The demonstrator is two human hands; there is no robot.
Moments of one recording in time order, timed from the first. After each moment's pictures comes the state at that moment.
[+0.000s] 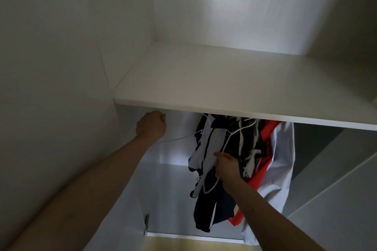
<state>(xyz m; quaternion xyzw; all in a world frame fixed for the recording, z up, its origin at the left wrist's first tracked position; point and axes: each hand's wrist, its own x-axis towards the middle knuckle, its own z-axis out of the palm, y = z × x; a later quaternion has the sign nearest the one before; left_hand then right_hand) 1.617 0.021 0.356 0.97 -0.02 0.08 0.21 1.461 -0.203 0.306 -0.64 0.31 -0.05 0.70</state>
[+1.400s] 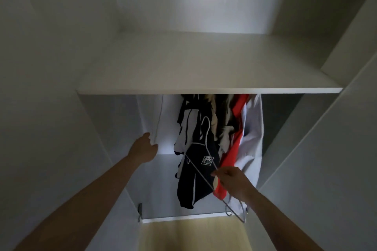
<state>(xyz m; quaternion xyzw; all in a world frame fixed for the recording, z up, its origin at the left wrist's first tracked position) 1.527 -0.007 0.282 0.93 -0.04 -0.16 0.33 1.316 -0.275 0.309 -0.80 0.23 0.10 0.54</state>
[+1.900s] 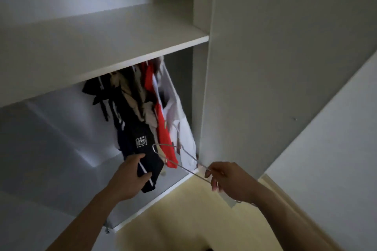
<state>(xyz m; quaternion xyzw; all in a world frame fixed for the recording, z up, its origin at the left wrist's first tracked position) 1.349 -0.118 0.270 0.87 -0.34 -0.26 0.24 1.077 -0.329 0.334 -0.84 0.29 0.05 0.46</state>
